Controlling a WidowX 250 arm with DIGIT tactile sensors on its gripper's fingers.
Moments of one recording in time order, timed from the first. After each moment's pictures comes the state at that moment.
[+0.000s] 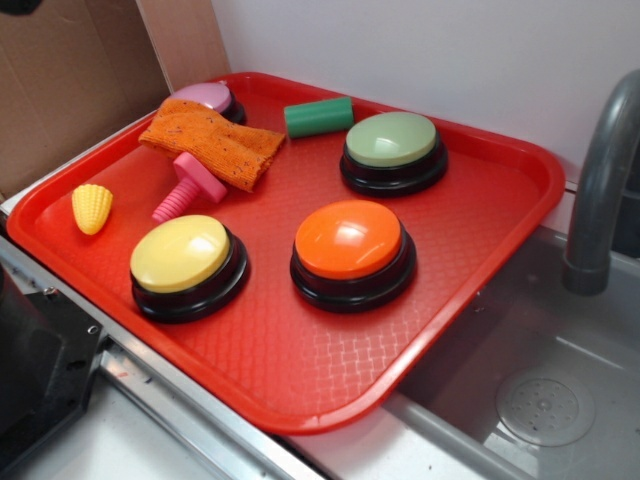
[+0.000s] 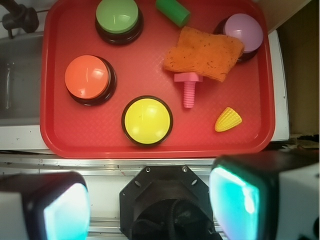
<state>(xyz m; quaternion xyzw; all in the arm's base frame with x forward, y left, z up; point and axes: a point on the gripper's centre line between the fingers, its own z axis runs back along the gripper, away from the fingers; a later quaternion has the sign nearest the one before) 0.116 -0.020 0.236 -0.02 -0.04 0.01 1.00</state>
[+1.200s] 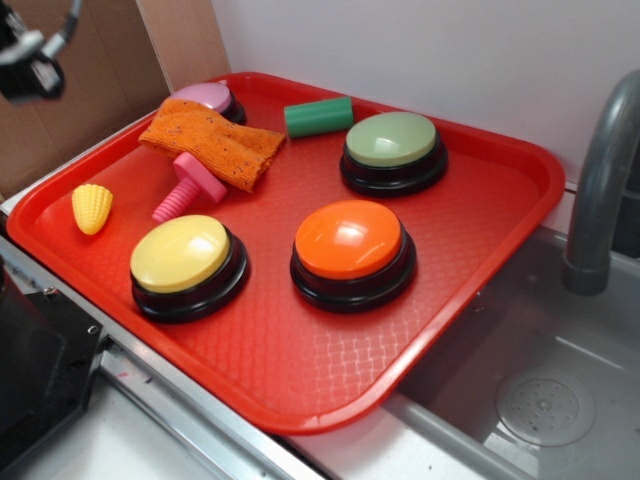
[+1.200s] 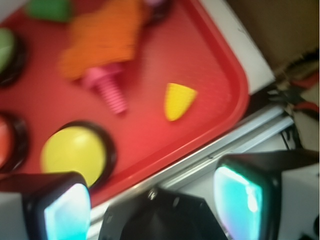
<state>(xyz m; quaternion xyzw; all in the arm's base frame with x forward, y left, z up) 0.121 0.074 0.139 0.00 -0.05 0.29 0.96</state>
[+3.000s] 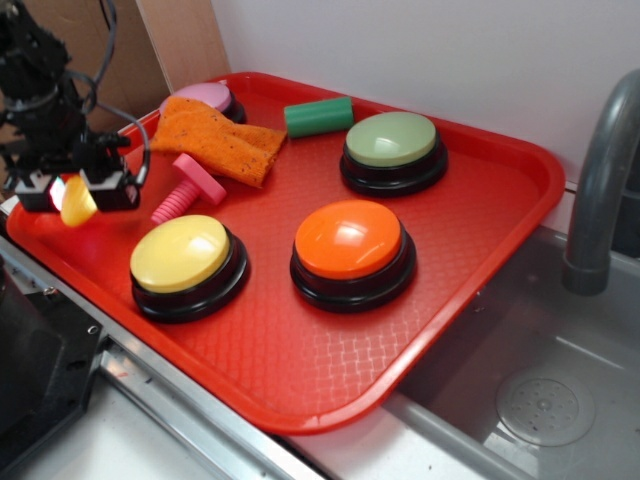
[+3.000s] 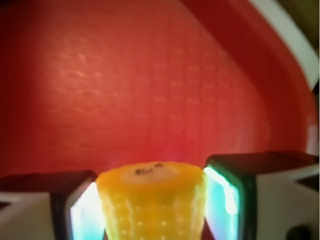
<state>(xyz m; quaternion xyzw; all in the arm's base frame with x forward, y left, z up) 0.156 0.110 0.041 0.04 -0.05 0.33 0.94</state>
